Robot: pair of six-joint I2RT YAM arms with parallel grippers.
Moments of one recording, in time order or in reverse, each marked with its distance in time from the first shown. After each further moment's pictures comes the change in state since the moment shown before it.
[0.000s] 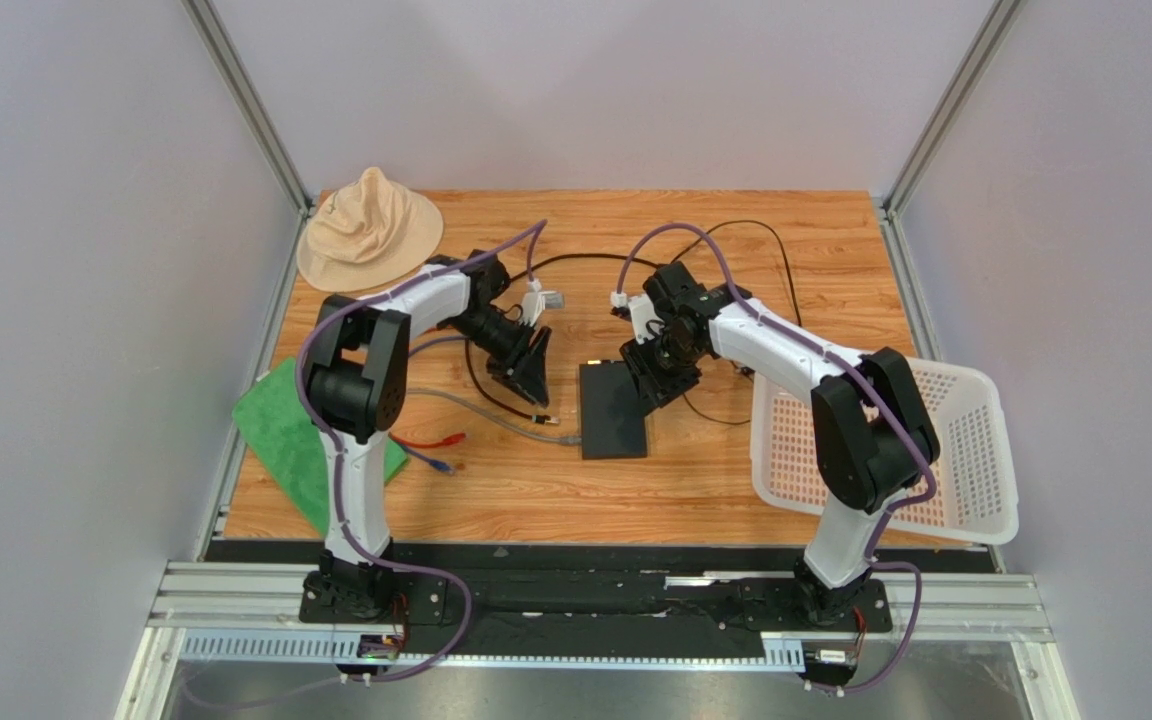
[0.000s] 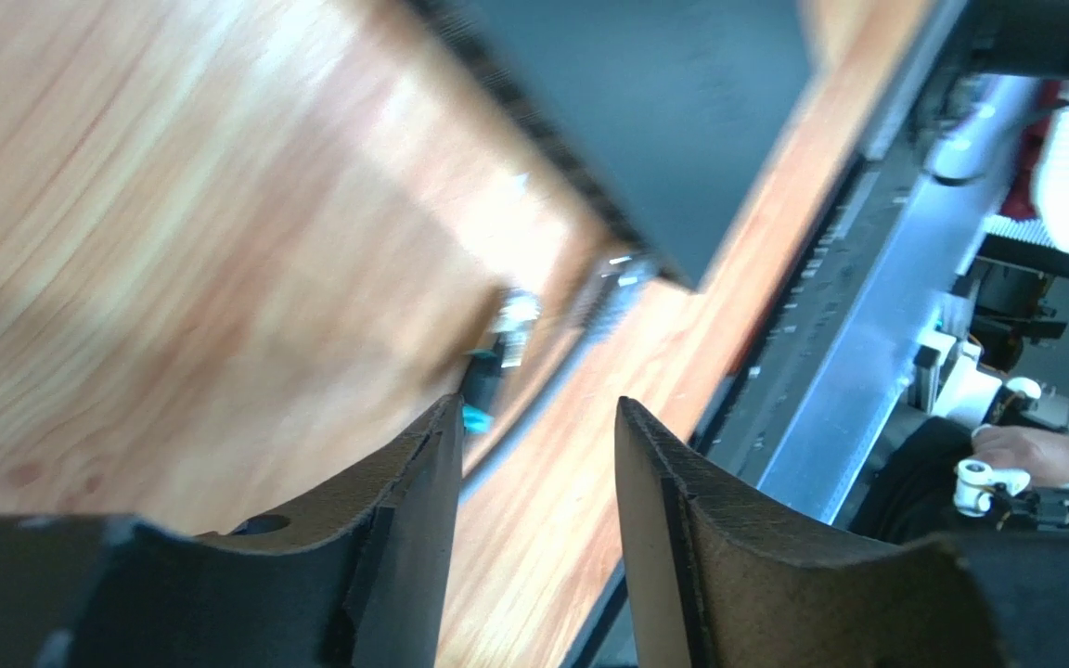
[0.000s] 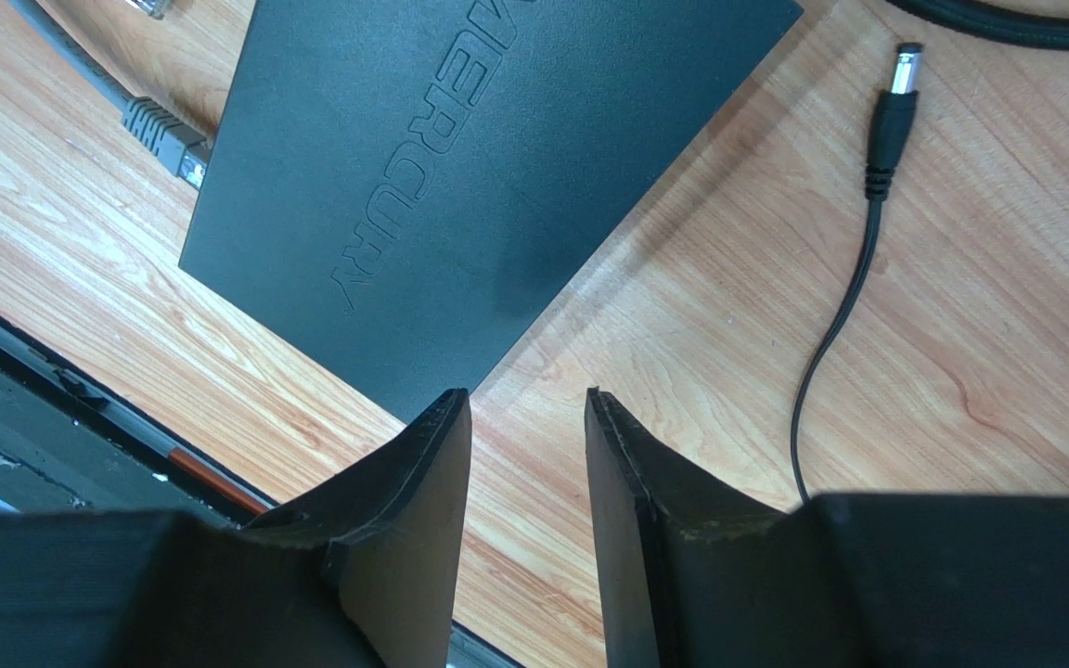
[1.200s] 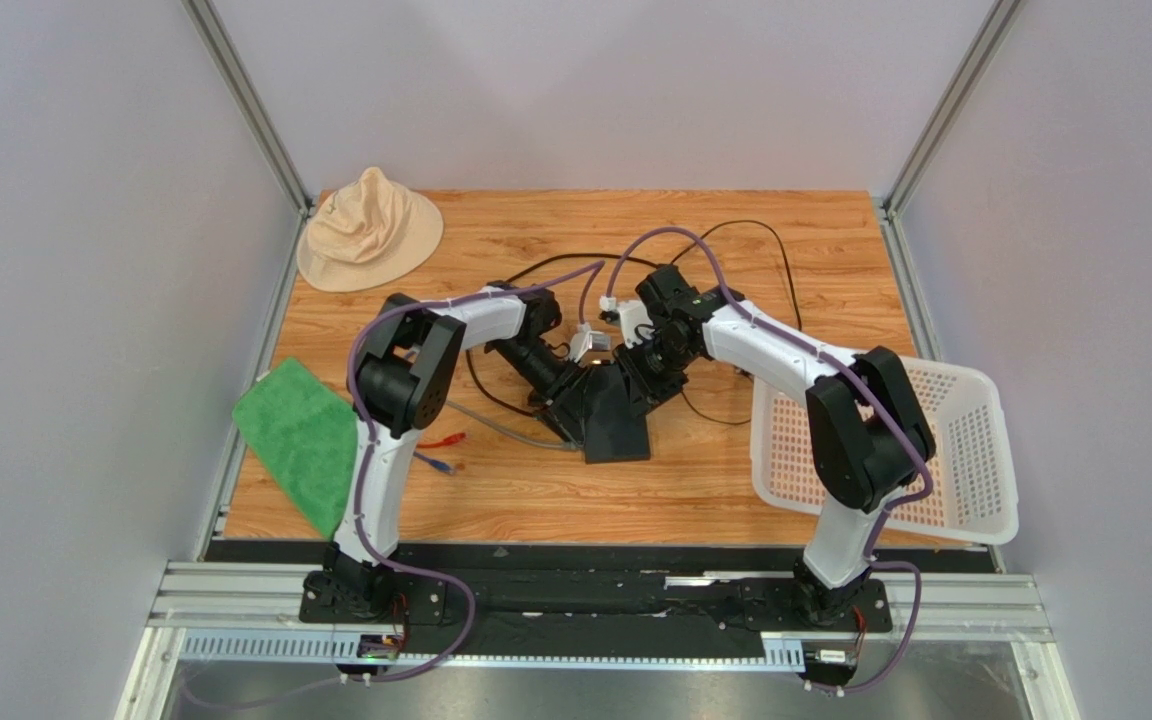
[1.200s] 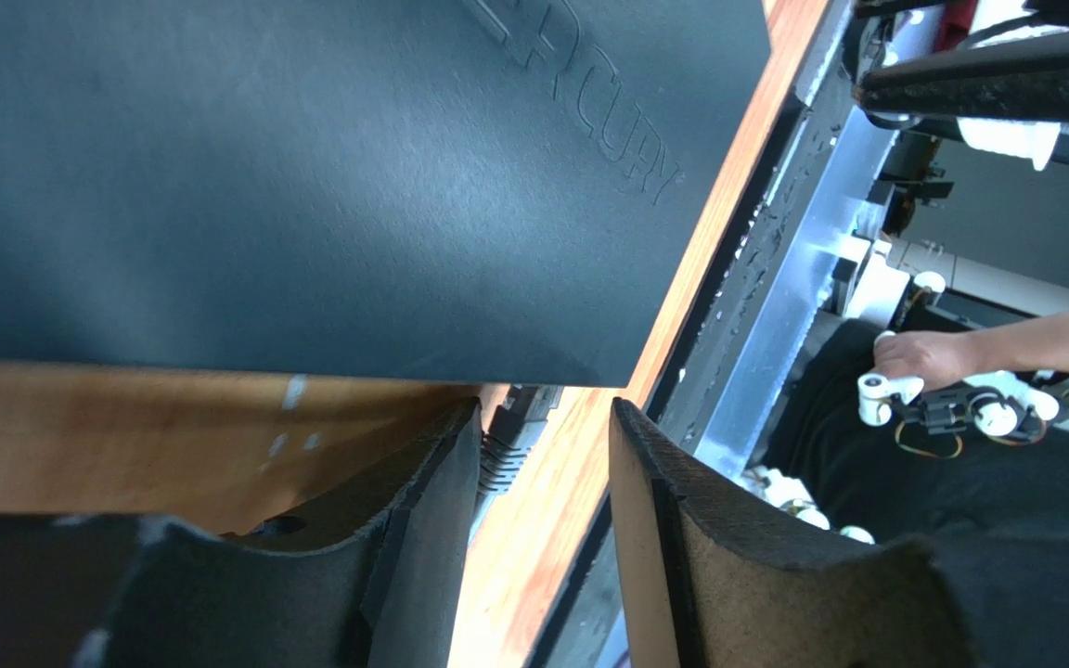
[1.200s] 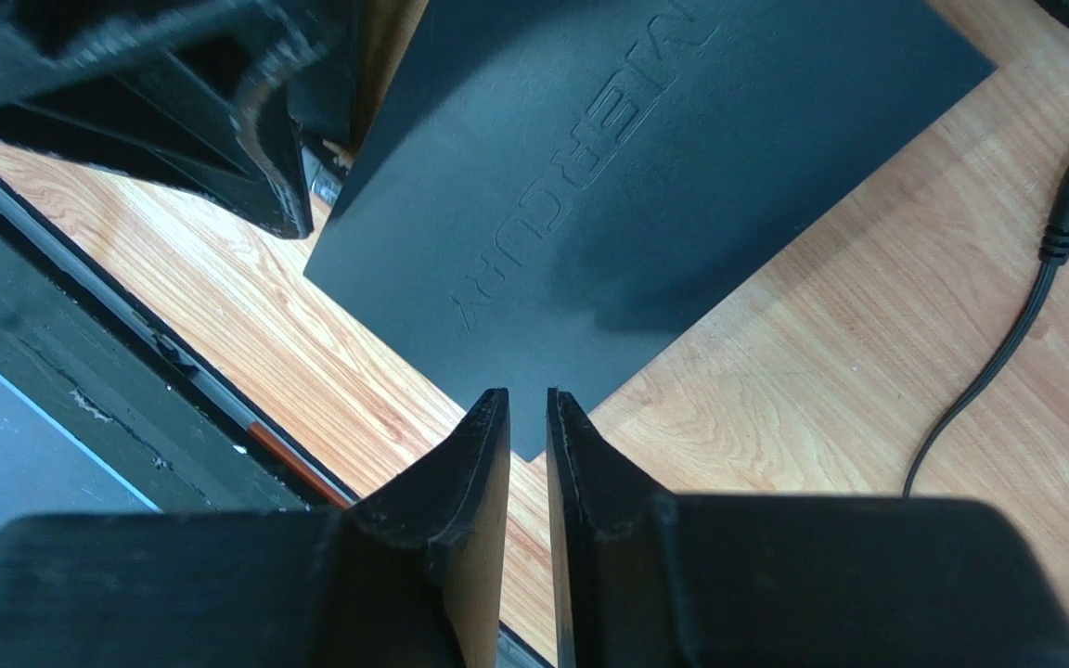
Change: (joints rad) left arm -0.167 0.145 0.034 -0.018 0.116 -0.020; right arm 0.023 0.010 0.000 0.017 -0.126 0.012
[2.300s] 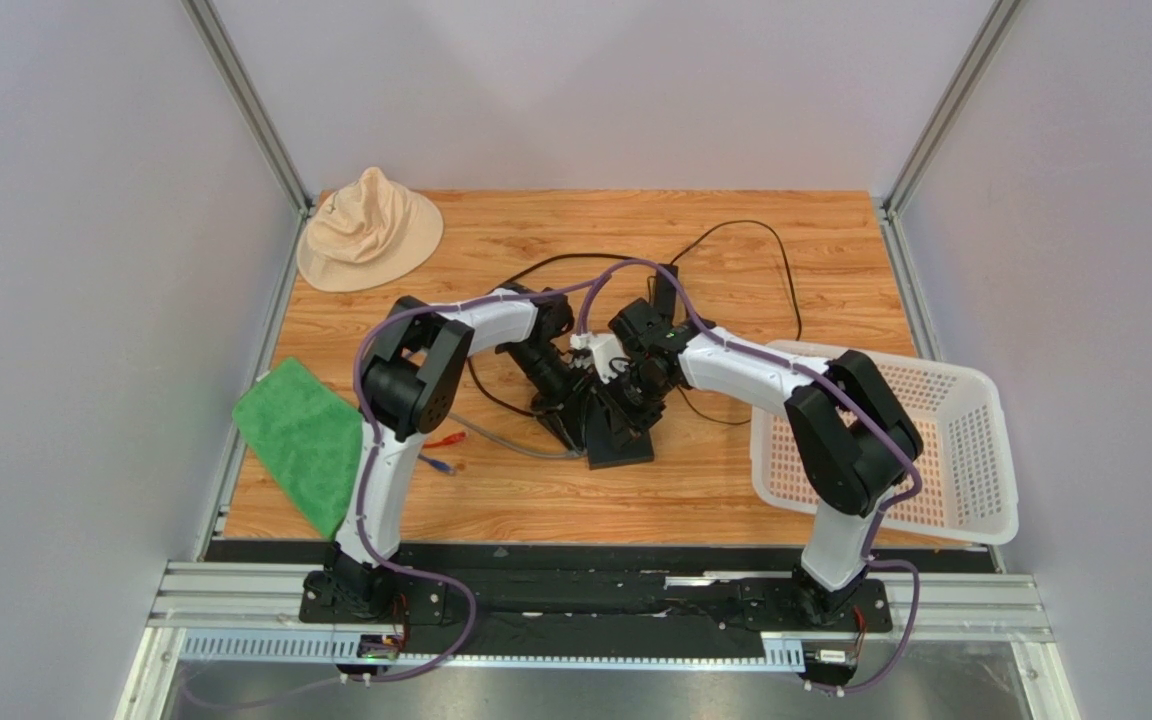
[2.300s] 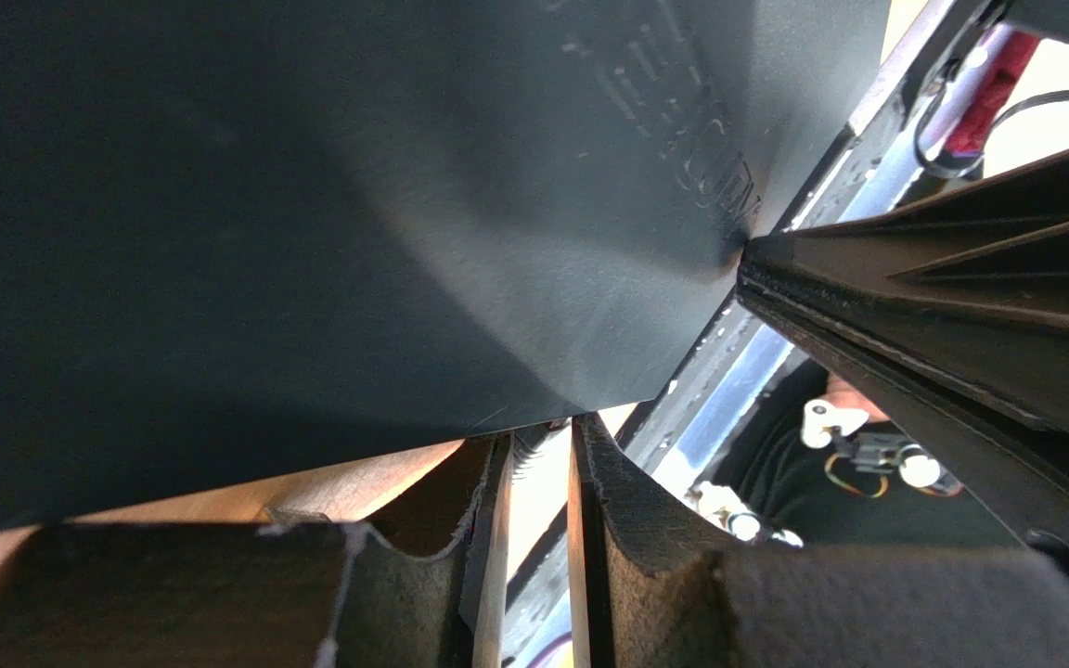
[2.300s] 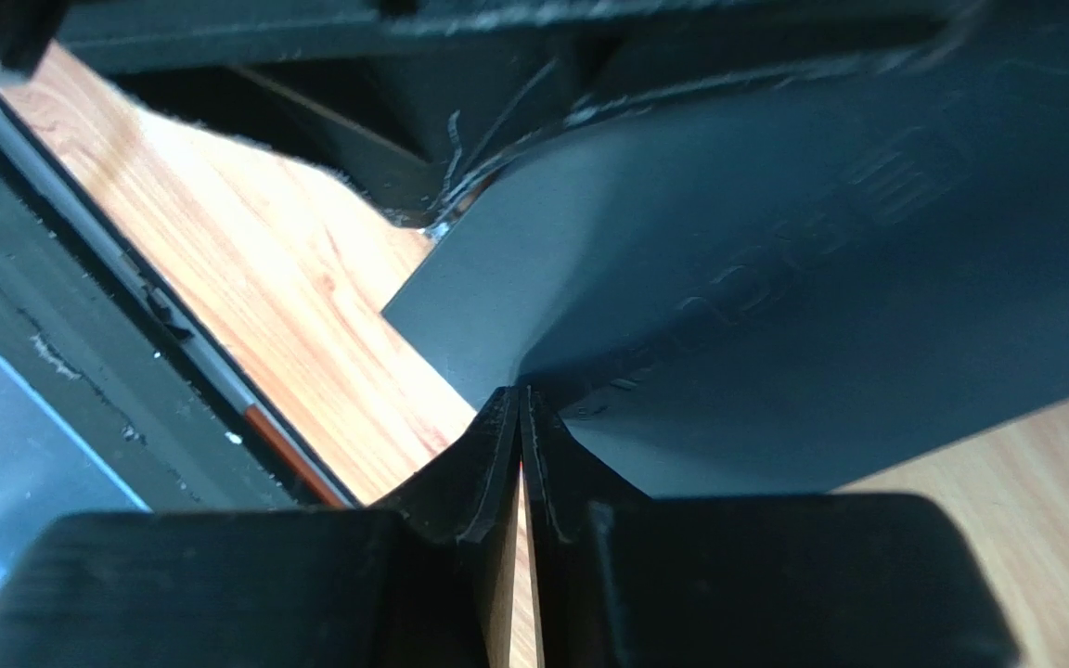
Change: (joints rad) left arm -0.053 0.006 0.017 -0.025 -0.127 -0.182; right arm 0.117 0.016 -0.108 0.116 -0.039 -0.040
